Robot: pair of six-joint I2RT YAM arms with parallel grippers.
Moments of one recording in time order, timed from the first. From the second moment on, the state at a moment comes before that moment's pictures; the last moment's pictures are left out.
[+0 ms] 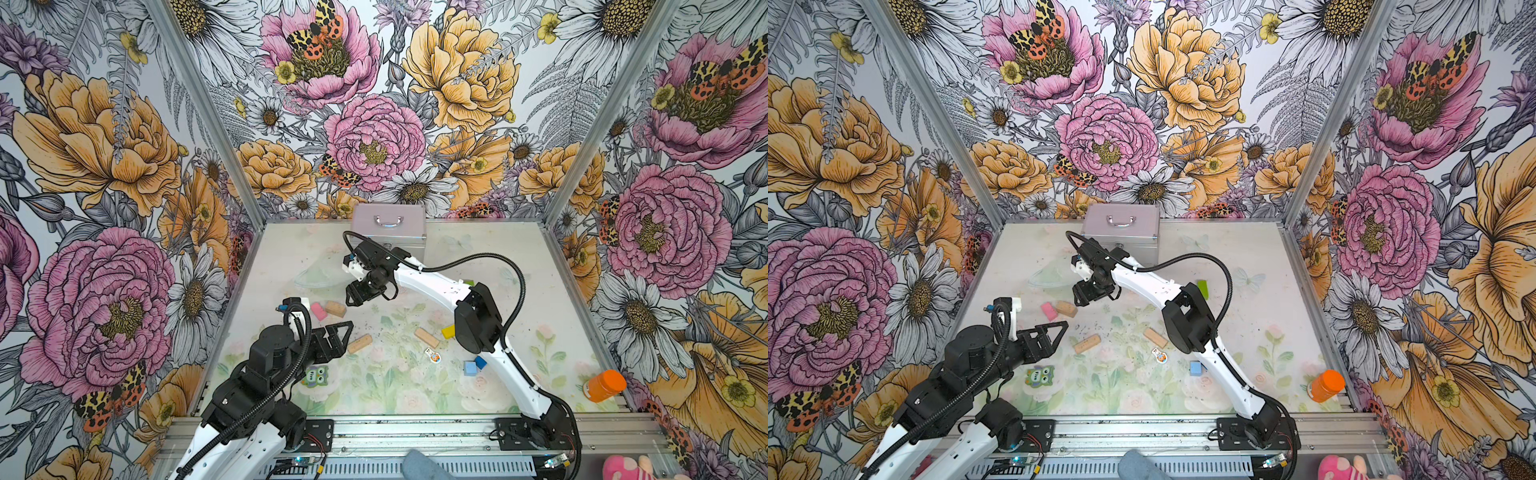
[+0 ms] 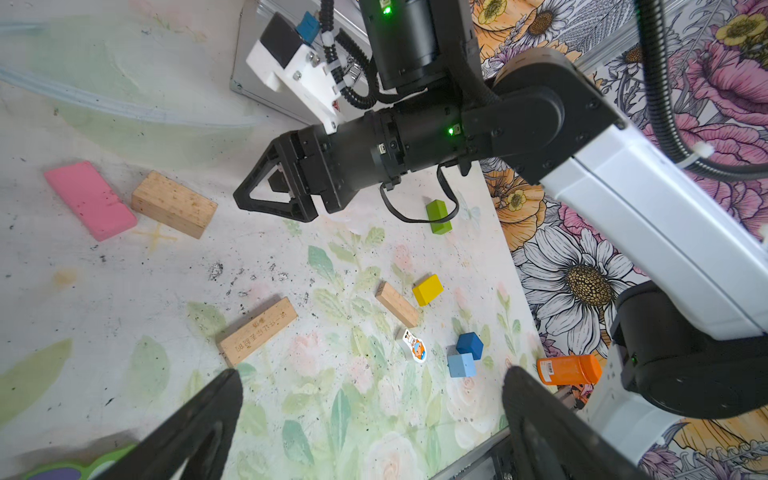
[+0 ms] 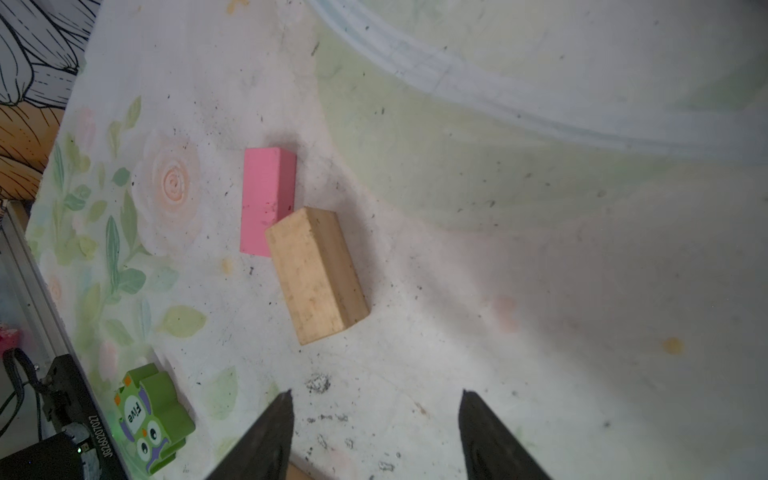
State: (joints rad) left arm -0.53 0.37 0.65 -0.72 0.06 -0.74; right arm 0.83 2.51 2.33 -0.93 -0.37 0.17
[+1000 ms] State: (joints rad) left arm -0.54 0.41 0.76 -0.79 0.10 -0.67; right arm 0.89 2.64 2.45 -0.82 -0.30 0.16
